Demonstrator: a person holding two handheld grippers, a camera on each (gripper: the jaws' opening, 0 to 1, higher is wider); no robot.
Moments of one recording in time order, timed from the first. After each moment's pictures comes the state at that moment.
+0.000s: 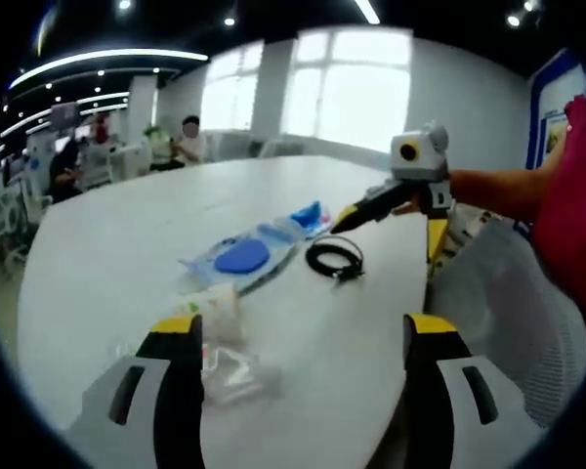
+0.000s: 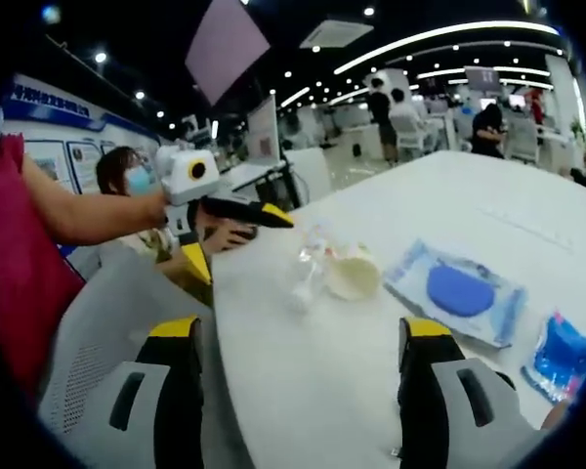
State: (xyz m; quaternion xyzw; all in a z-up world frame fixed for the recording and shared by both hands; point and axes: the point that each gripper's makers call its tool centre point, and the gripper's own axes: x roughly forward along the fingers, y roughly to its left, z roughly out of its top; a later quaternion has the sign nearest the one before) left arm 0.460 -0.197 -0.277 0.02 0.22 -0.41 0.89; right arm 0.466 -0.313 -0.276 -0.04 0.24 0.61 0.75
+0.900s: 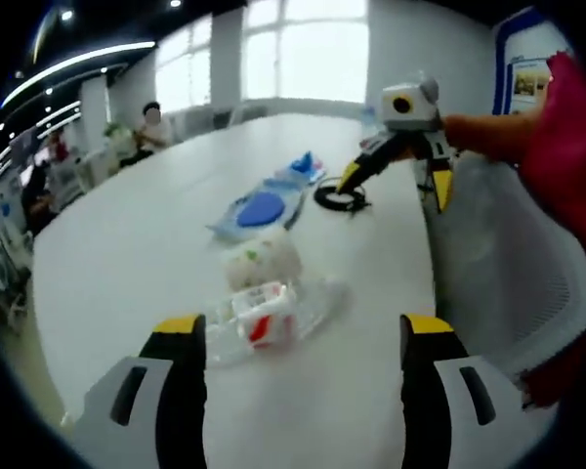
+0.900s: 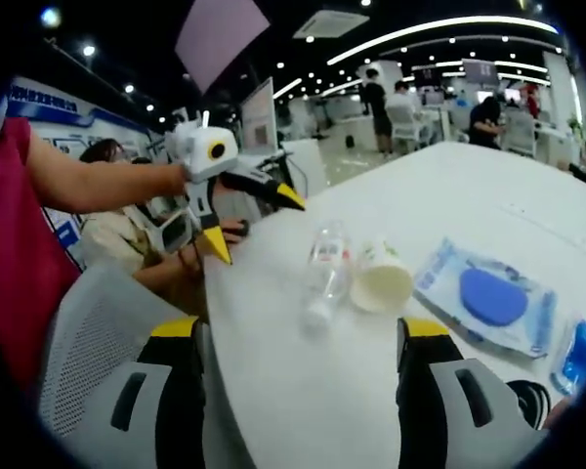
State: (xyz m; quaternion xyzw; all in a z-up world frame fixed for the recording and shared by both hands) left arm 0.481 -0.118 -0.308 0.16 0.27 -0.49 0.81; right arm 0.460 -0.258 -0.292 -0.04 0.26 0.59 0.76
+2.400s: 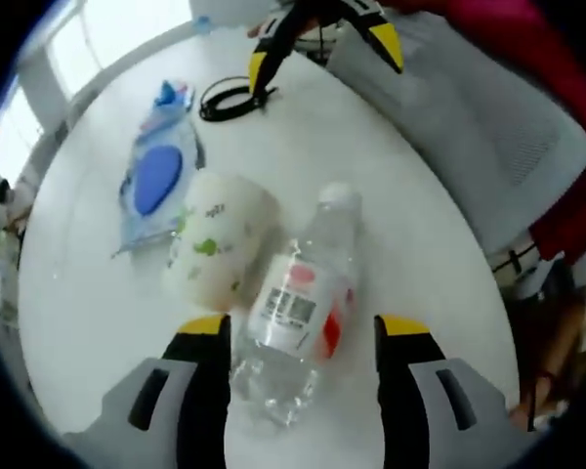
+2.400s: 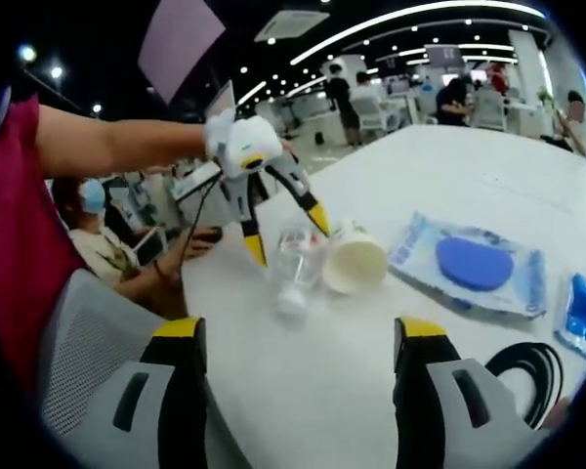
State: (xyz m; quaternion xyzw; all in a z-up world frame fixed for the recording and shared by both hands) left arm 0.522 -0.137 -0.380 0.41 0.32 -0.67 0.54; right arm 0.473 -0.272 -0.315 -0.01 0.29 0.54 0.79
